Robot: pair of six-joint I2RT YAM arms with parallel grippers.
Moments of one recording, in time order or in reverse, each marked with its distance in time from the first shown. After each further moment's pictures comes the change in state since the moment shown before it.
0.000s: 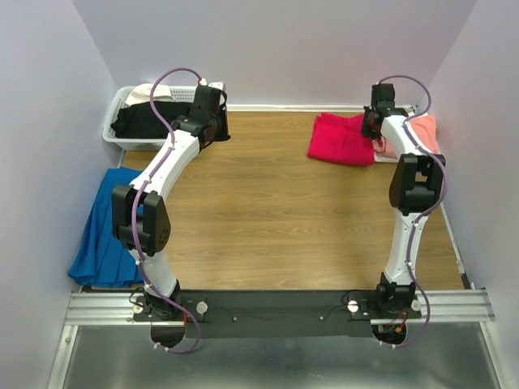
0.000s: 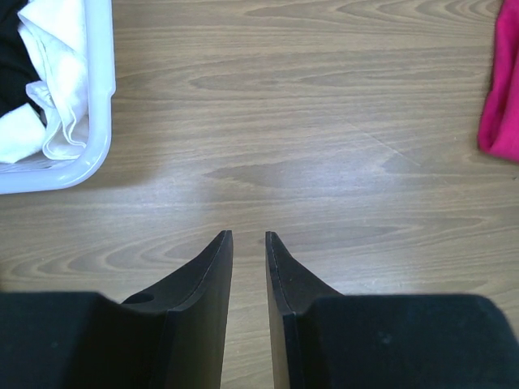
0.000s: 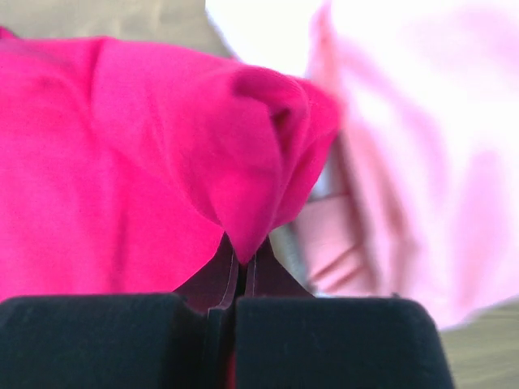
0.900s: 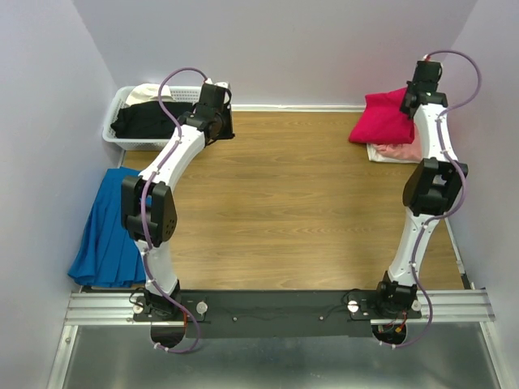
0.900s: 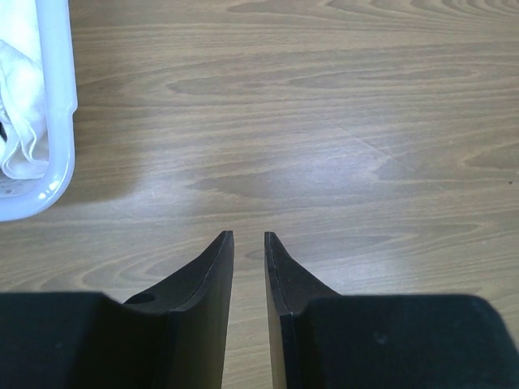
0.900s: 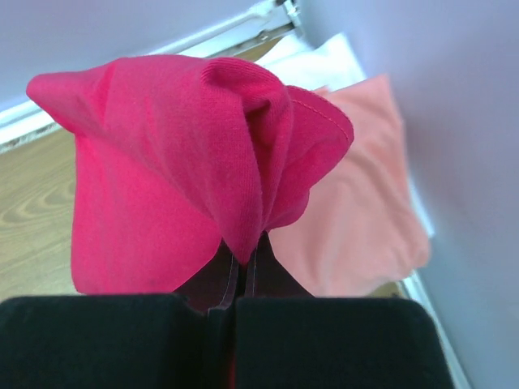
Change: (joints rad) left arm 0.000 0.095 0.077 -0.017 0.037 -0.012; right arm -0.156 0.001 0.291 -0.069 0.112 -0.062
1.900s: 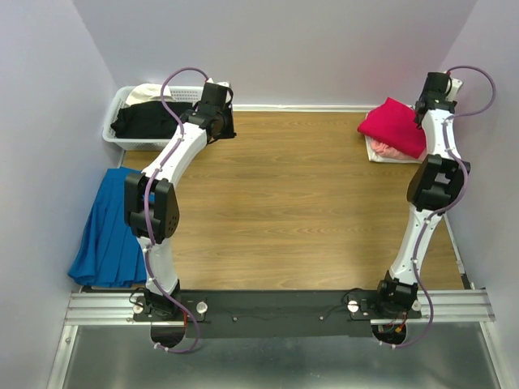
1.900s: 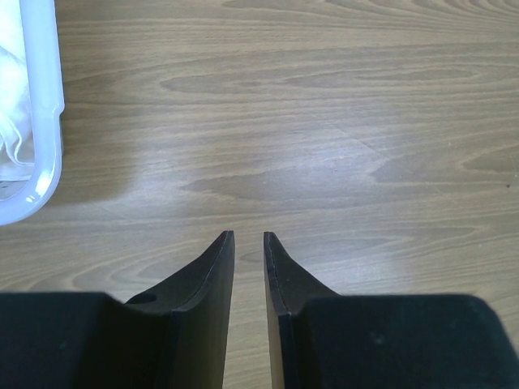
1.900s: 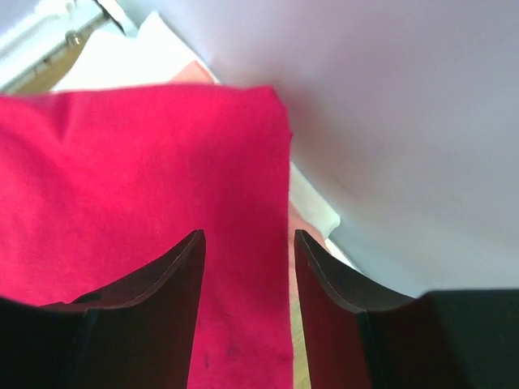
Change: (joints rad) left arm -0.002 0.048 0.055 -0.025 0.008 -0.019; right arm -0.104 0.113 0.033 -0.003 0.234 0.075
